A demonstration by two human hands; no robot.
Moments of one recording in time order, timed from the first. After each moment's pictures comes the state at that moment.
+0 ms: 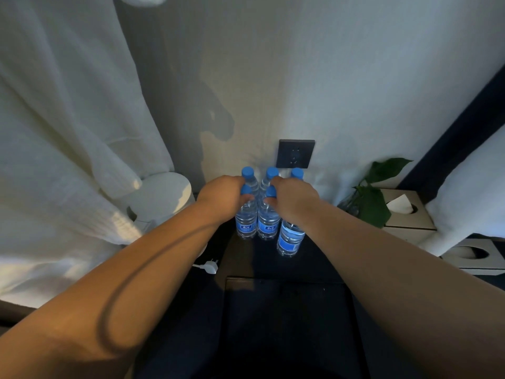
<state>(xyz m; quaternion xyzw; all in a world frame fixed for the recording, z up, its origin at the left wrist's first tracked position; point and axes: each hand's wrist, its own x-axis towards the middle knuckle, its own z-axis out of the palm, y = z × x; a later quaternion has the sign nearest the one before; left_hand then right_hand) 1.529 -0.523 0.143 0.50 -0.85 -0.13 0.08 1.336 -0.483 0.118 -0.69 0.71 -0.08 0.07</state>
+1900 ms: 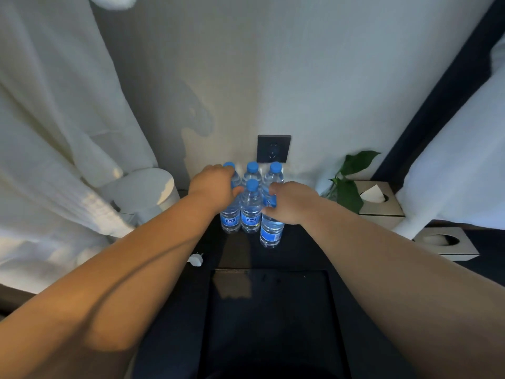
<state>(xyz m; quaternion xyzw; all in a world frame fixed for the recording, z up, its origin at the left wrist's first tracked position) 1.509 -0.511 0.146 0.53 -0.84 -0.04 0.05 1.293 -0.439 0.124 -0.71 0.70 0.01 0.09</state>
